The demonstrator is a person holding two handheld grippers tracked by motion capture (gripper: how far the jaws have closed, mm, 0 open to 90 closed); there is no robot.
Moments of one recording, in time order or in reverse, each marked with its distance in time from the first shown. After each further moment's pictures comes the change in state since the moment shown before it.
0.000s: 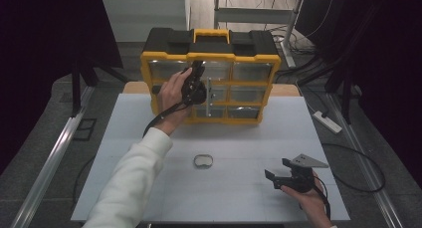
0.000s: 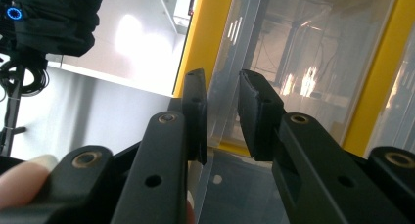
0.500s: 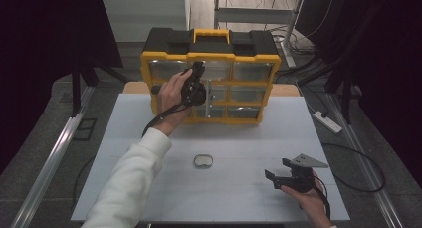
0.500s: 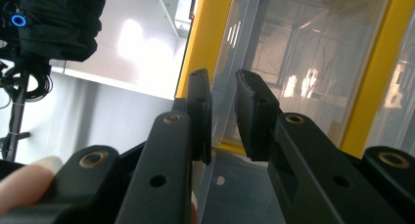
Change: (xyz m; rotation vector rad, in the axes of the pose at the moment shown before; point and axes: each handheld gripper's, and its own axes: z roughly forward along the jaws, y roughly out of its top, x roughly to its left) left arm 0.000 0.000 -0.002 -0.017 0.001 0.002; right arm 0.000 0.000 0.000 0.003 0.001 0.001
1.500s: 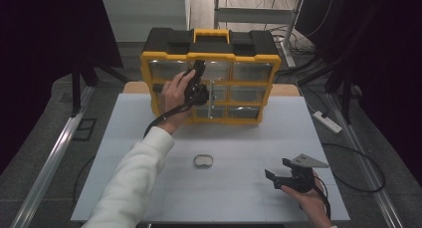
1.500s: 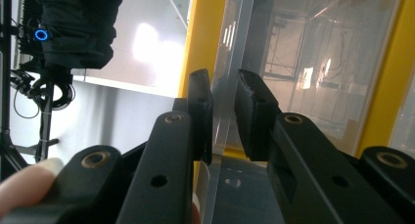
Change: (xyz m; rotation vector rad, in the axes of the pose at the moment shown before) left arm -0.008 0.002 0.006 0.015 0.068 0.098; right arm -0.001 0.000 0.000 -0.004 0.000 0.001
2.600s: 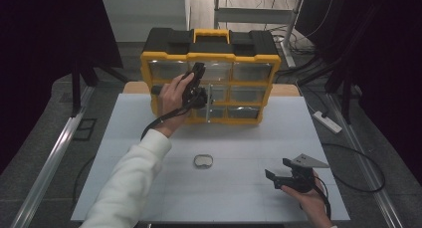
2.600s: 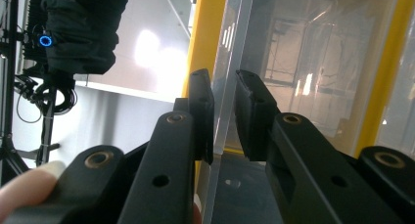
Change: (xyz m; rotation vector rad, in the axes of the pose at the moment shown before) left arm 0.001 -0.003 -0.012 -0.024 0.000 -0.004; right arm 0.000 0.000 -0.001 -0.003 -0.002 0.001
